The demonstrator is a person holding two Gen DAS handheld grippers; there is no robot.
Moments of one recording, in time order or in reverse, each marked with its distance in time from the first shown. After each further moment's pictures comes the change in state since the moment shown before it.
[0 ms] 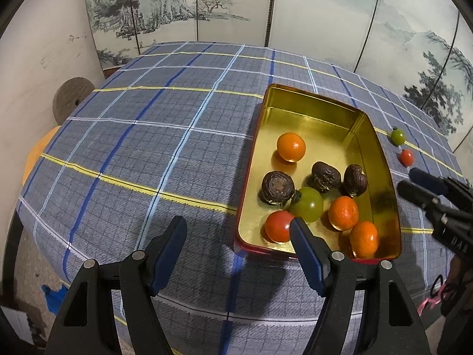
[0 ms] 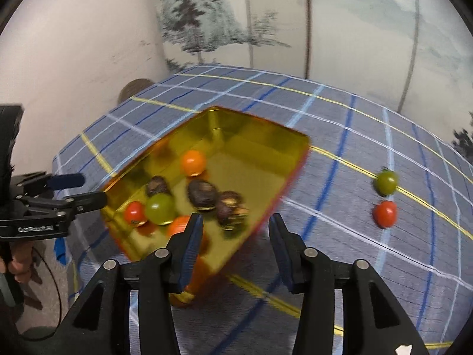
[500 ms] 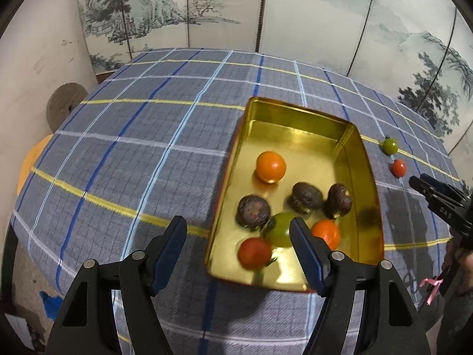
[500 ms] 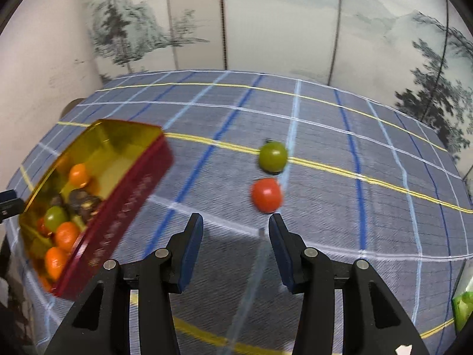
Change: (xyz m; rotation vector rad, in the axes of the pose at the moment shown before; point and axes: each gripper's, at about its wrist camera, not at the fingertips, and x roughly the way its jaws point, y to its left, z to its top) left arm 0.006 -0.026 0.026 0.019 -0.012 -0.026; right arm 0.002 -0.120 -0.015 0.175 0.003 -0.235
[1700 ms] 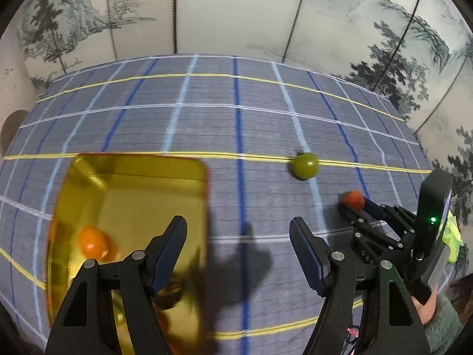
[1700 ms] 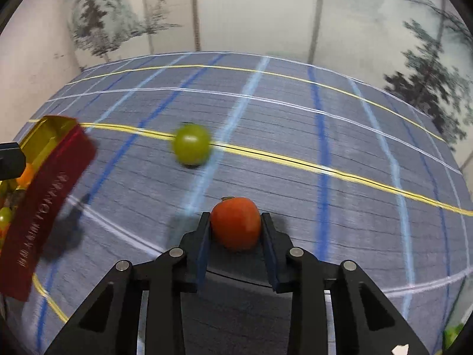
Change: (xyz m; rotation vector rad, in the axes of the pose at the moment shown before) left arm 0.067 -0.193 0.081 0.139 0.089 -0.171; right arm 0.051 -0.076 -0.002 0.022 0.064 -0.066
